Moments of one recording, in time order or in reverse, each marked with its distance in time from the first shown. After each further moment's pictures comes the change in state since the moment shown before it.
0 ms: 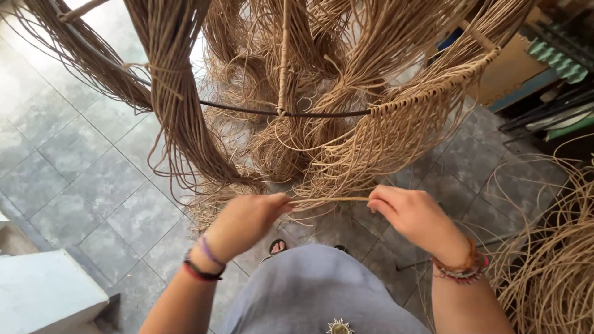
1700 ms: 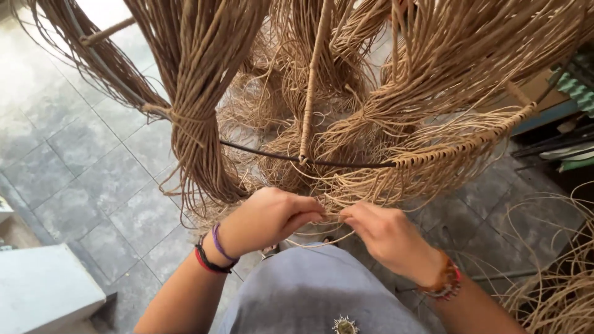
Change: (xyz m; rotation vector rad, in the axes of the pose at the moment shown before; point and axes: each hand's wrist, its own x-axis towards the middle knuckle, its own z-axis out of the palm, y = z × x) left_hand 0.063 -0.003 -0.063 -0.130 0.064 0.249; right_hand 0.078 -0.035 0.007 0.162 0.060 -0.382
